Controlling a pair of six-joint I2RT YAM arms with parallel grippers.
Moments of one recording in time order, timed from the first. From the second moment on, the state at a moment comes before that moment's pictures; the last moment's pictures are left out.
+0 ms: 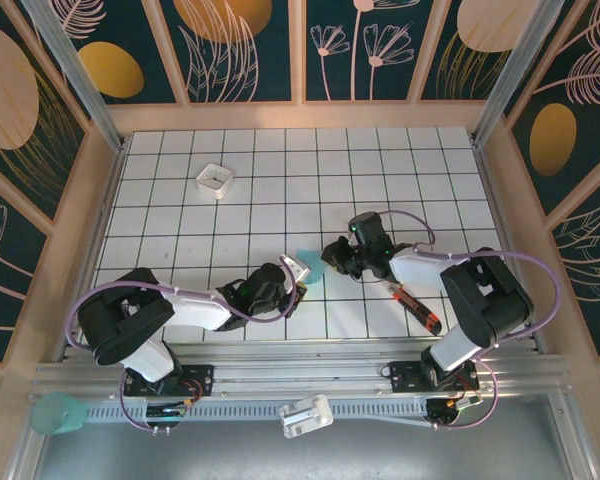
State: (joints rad) left arm -0.97 1.57 0.48 0.44 -0.01 -0.23; right arm 0.56 1.57 0.67 0.07 -0.39 1.04
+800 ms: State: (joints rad) left arm -0.97 1.54 0.48 0.42 0.00 -0.22; right arm 0.58 1.57 0.78 -0.14 -0.25 0.92
